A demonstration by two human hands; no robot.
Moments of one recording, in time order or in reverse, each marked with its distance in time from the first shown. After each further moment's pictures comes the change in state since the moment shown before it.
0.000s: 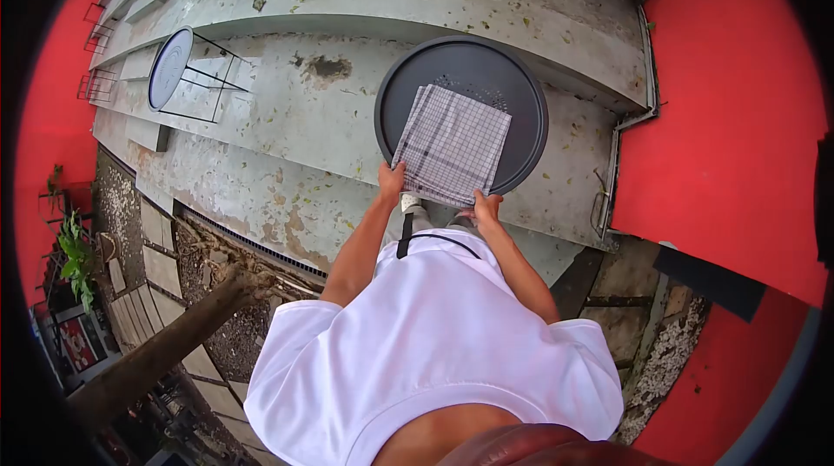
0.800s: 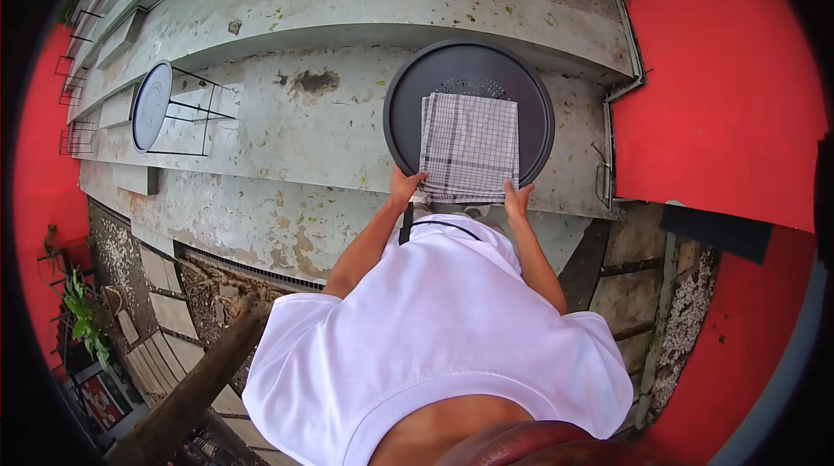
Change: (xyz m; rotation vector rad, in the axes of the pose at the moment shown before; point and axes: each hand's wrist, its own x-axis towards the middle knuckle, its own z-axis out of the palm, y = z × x) left_hand -0.011 0.027 -0.037 0.108 -0.332 0.123; right_hand 0.002 0.025 -0.017 -0.307 0.422 -0.316
